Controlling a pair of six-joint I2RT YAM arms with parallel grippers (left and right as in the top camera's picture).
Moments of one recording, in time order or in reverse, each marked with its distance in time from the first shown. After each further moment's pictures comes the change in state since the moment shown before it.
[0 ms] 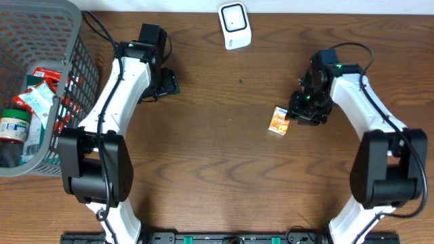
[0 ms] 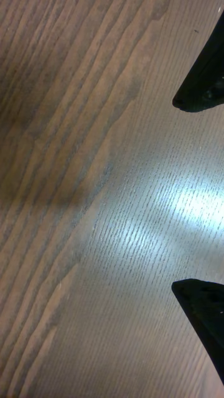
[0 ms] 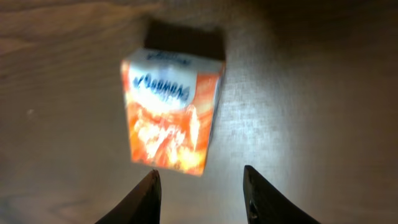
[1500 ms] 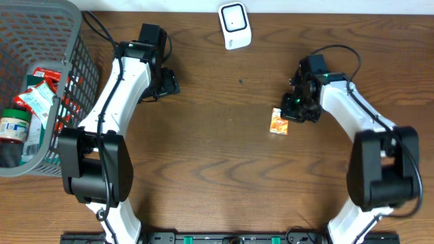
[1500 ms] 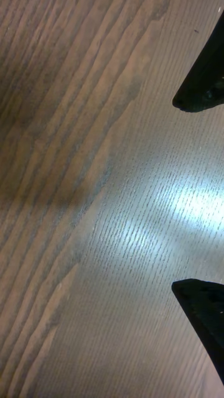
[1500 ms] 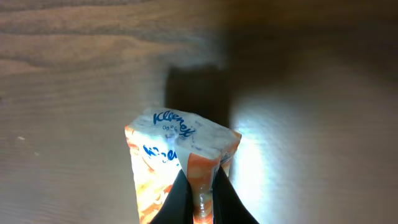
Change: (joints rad) left arm 0.000 0.000 0.000 0.000 0.000 0.000; right arm 0.064 -0.043 -0.097 0.193 0.078 -0.007
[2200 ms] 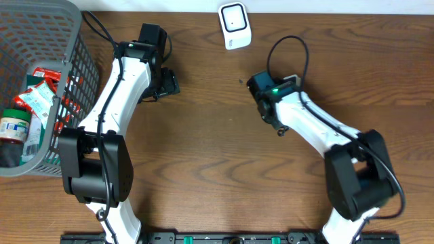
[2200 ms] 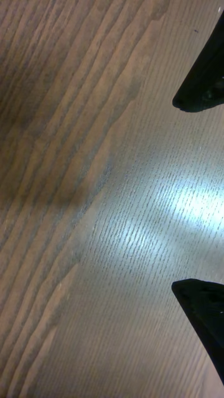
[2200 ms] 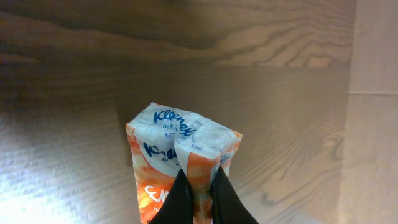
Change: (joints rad) left arm 0.000 0.000 0.000 0.000 0.000 0.000; right arm 0.326 0.037 0.001 -0.103 0.971 0.083
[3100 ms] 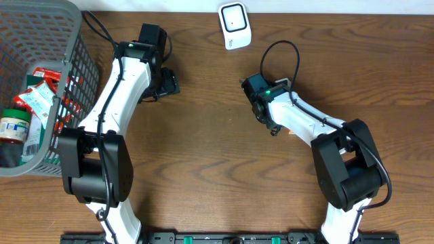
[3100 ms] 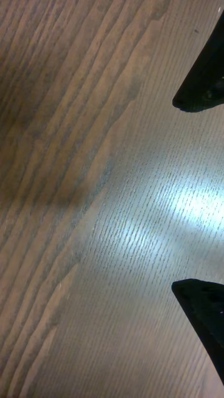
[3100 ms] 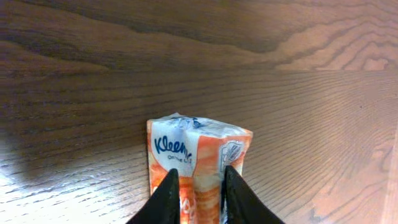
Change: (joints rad) left arm 0.000 0.000 0.000 0.000 0.000 0.000; right arm 0.007 0.075 0.000 0.096 -0.107 0.005
